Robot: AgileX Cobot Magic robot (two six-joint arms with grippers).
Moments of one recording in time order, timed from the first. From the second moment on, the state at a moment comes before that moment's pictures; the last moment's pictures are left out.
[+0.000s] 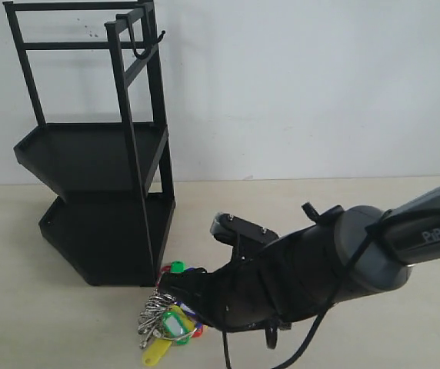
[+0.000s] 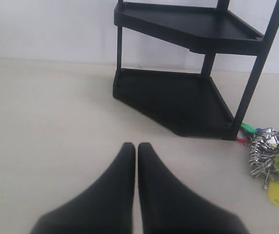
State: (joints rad) left arm 0.00 0.00 0.00 -0.15 0.29 0.07; right arm 0.63 2.00 -1.06 1.75 -0.01 -0.93
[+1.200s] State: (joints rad) left arm 0.00 0.00 0.00 -0.15 0.29 0.07; right arm 0.63 1.41 -0.96 1.74 -0.16 -1.45
